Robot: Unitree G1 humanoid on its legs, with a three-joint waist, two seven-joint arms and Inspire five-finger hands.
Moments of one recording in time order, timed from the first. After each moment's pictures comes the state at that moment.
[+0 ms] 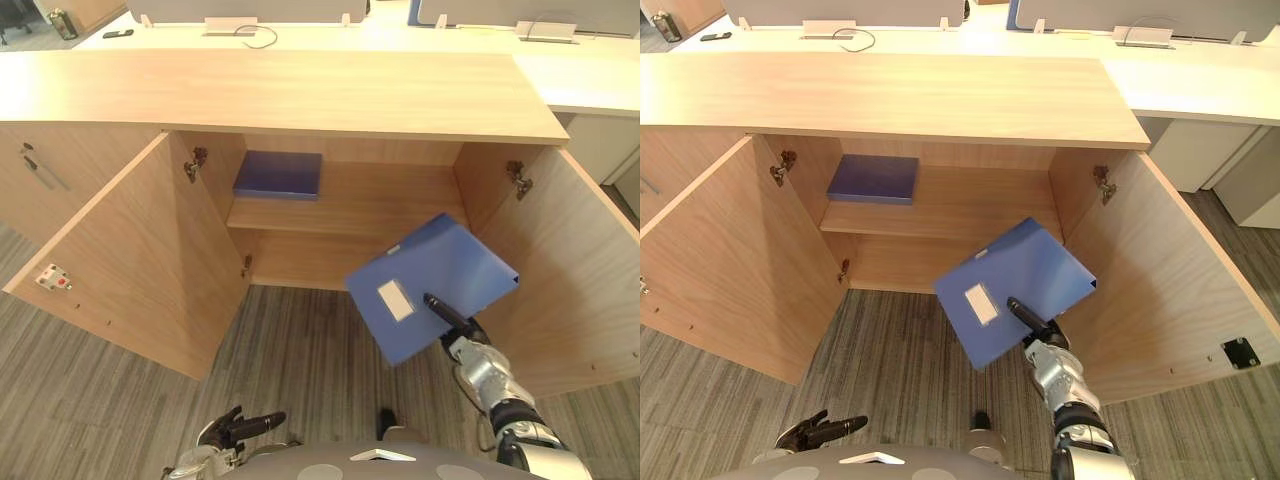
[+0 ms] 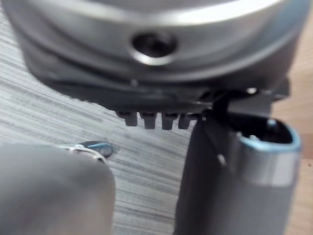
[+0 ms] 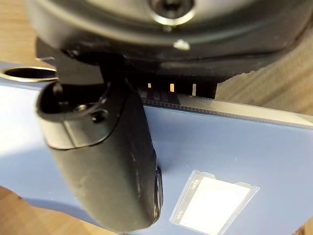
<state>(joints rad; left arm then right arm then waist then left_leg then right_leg) 0.15 0.14 0.07 1.01 -0.24 0.02 -0.11 -0.23 -0.16 -0.20 0.91 0.77 0.07 -0.01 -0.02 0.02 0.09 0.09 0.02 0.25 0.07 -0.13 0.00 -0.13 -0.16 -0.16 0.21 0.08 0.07</state>
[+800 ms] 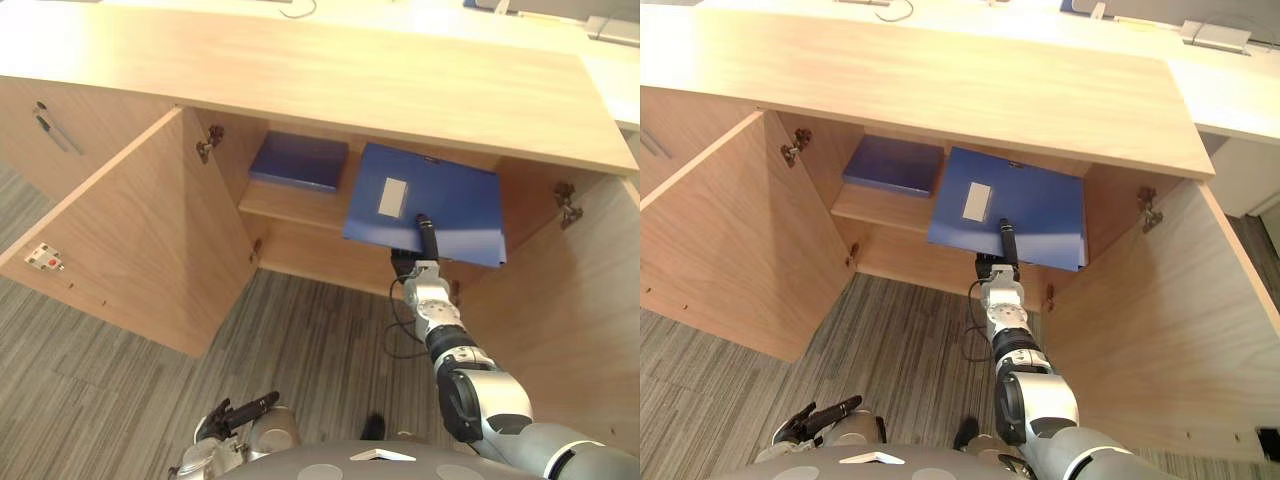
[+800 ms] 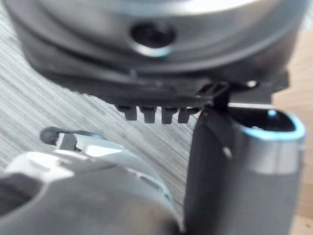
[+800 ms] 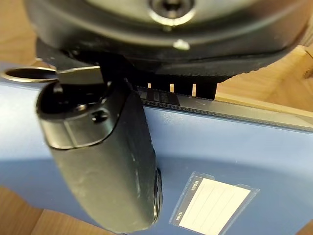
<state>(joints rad) 0.16 0.04 0.21 0.92 -0.19 0.01 0.06 -0.56 0.04 -0.21 0.93 1.42 -0.16 -0.11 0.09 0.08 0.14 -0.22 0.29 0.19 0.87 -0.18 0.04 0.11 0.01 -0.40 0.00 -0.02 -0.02</state>
